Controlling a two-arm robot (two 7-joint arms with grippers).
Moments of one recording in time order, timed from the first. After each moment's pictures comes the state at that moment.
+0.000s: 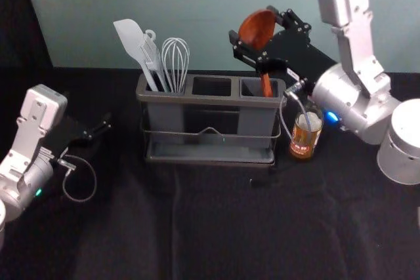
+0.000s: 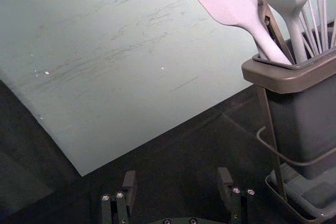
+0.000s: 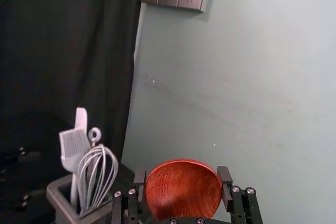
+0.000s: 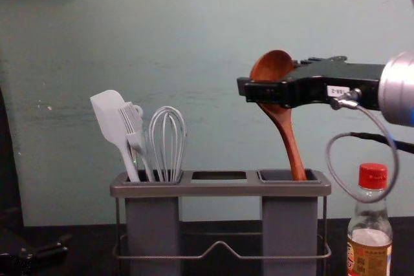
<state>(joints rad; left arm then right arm) -0.20 0.60 0.45 -1.41 -0.25 -0.12 0.03 0.32 0.25 -0.30 -1.70 0.08 0.22 0.33</state>
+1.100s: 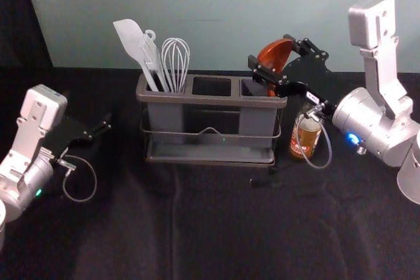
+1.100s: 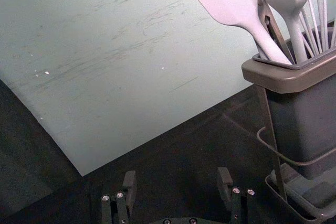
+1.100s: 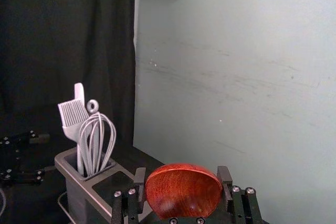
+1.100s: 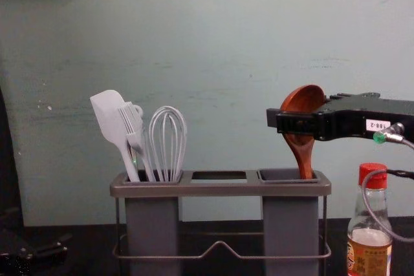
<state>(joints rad) -0.20 0.60 0.45 -1.41 -0.25 -0.12 0.03 0.26 0.34 -0.28 -1.70 0.22 0.21 0.34</state>
